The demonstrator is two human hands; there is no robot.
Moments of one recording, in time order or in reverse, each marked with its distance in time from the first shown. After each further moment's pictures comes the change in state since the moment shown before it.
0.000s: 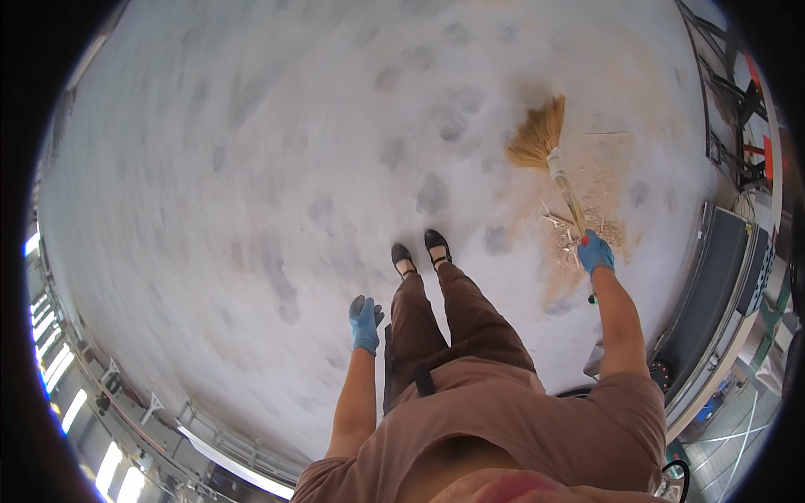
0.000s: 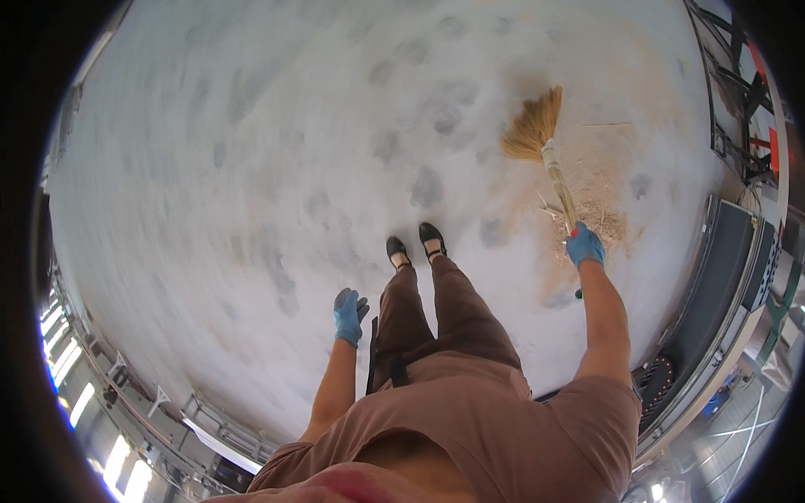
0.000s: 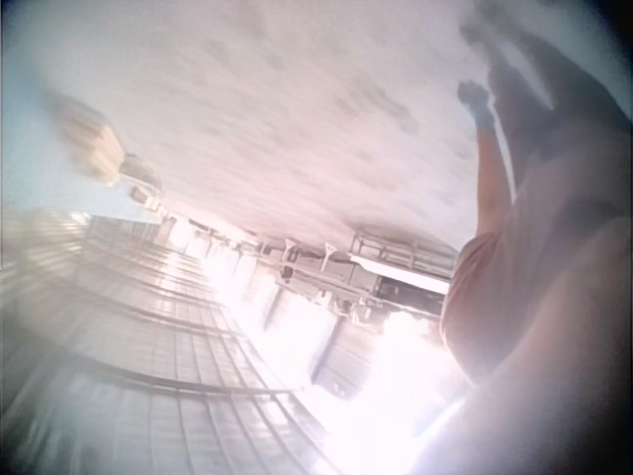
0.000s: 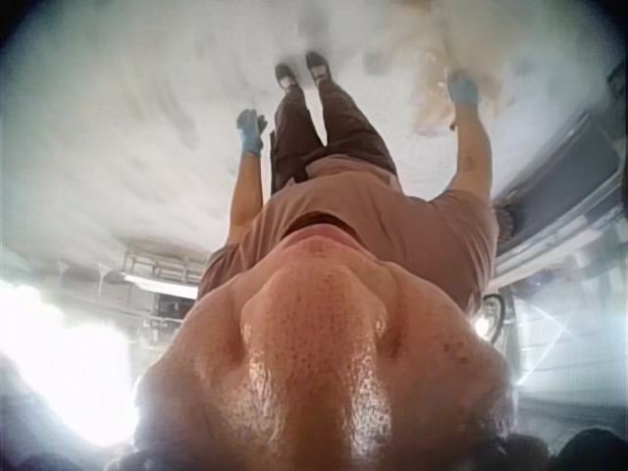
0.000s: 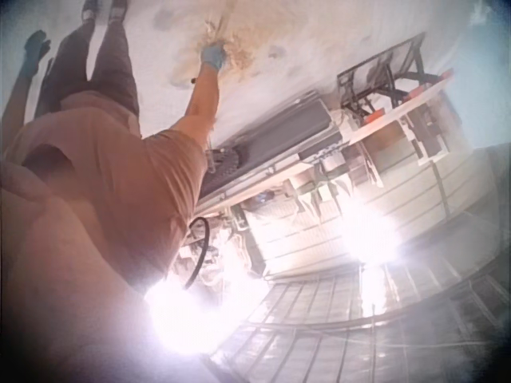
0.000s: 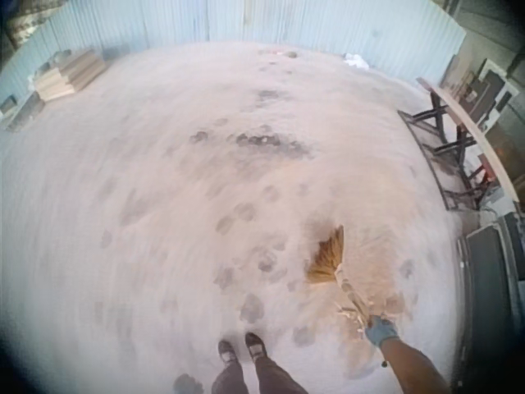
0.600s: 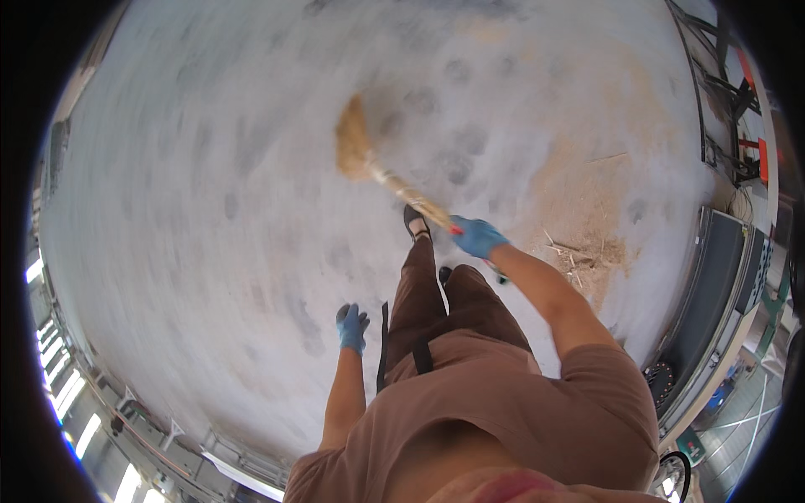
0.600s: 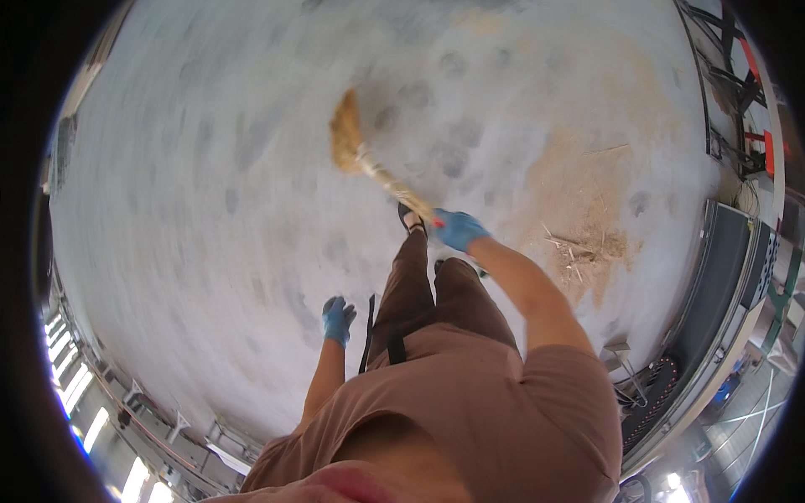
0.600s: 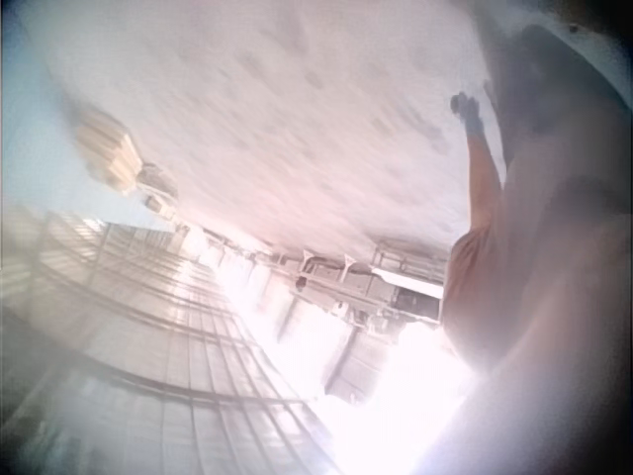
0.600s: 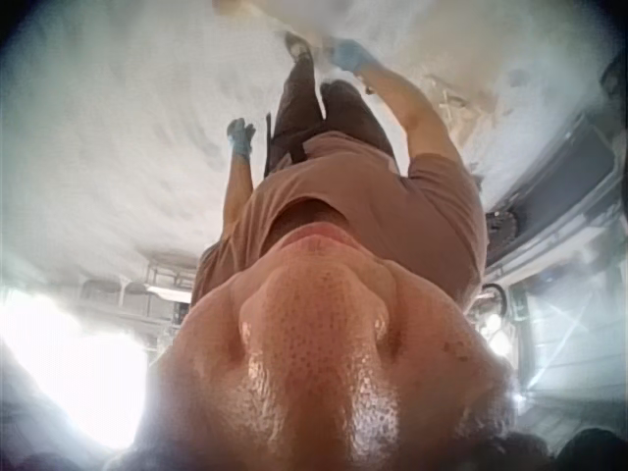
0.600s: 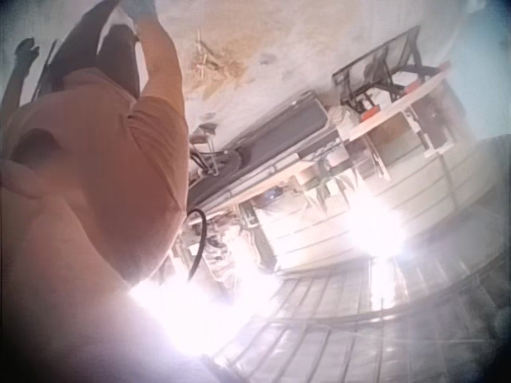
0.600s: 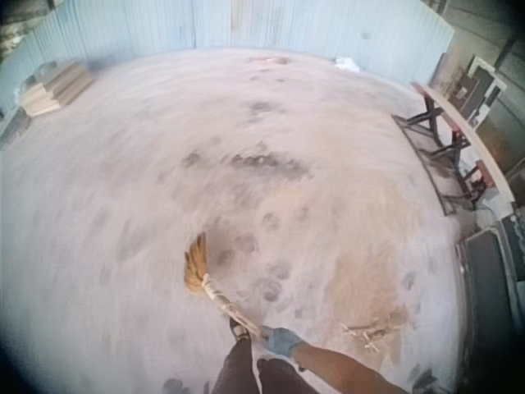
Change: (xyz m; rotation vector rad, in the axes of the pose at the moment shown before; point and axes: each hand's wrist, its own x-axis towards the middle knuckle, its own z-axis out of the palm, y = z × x) left_hand 0.079 0.205 0.034 0.033 0.052 -0.013; right_hand 0.012 -0.385 -0.119 0.362 -0.318 -0.672
